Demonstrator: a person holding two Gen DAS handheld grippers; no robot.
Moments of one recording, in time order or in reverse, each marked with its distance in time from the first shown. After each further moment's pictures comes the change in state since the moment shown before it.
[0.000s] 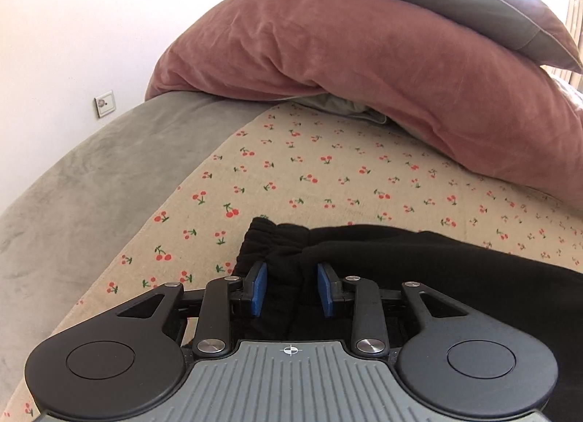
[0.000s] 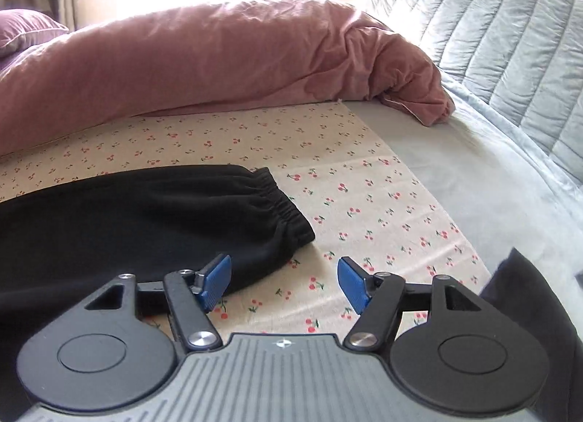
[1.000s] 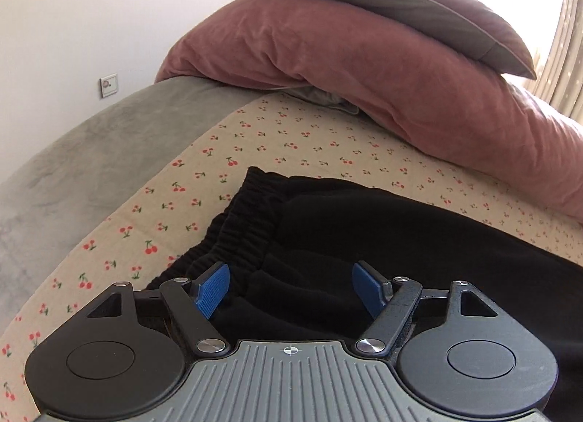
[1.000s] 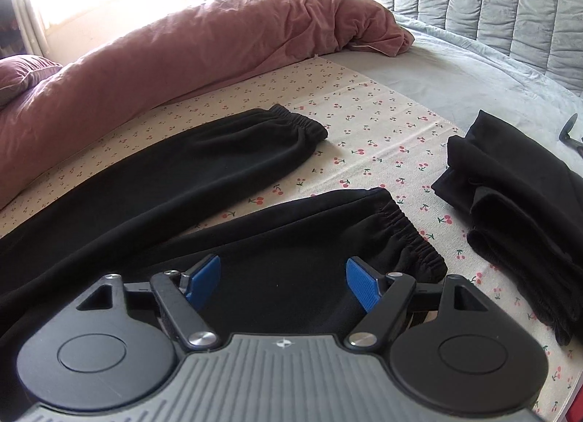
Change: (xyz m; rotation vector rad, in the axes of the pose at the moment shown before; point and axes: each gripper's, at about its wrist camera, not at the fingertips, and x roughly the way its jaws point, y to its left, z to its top) left arm -0.078 -0.006 -0.044 -0.053 0.017 -0.048; right arm -0.116 0.049 -0.104 0.294 0.052 0.010
